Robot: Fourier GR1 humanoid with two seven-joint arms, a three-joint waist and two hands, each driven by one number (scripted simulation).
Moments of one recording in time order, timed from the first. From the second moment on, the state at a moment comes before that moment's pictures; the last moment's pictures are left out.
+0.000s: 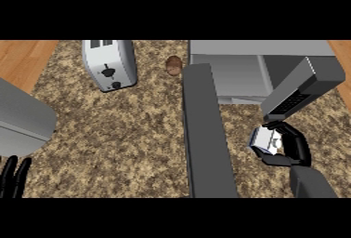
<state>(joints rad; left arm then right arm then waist) 0.56 0.01 0.03 -2.26 0.21 -0.20 -0.17 -0.38 -0.23 -0.25 -0.46 0.03 0.19 -1.00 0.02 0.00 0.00</state>
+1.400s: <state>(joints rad) 0.61 0.01 0.10 -2.23 0.28 -0.28 -0.21 -0.22 -0.11 -0.08 -1.16 -0.01 0.09 -0.66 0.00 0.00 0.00</state>
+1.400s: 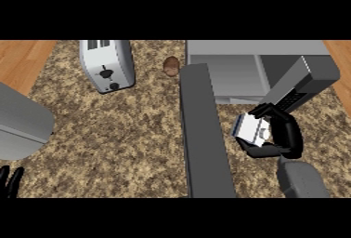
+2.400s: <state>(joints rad) 0.50 0.04 0.19 -2.15 0.33 -0.32 -0.18 -0.85 -0.15 -0.20 -0.50 0.08 -0.06 -0.64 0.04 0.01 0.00</state>
